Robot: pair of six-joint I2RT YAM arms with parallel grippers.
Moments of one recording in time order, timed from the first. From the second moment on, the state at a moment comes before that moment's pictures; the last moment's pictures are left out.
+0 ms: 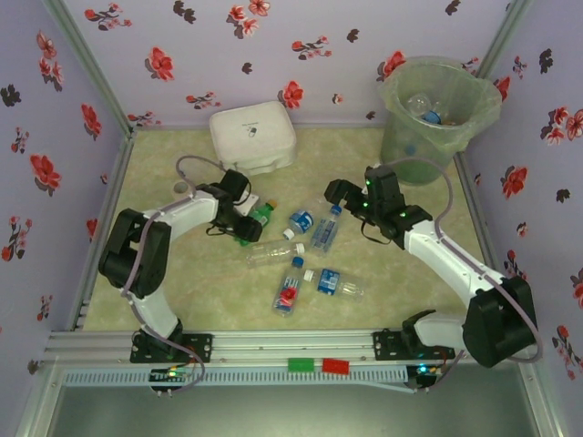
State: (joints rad) left arm -0.48 1.74 1.11 -0.67 0.13 -0.05; right arm 0.44 1.26 0.88 -0.28 -0.12 0.80
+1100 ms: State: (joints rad) left arm -0.64 1.54 1.30 -0.35 0.46 -0.40; right arm 0.45 1.38 0.97 0.24 -0.54 0.96
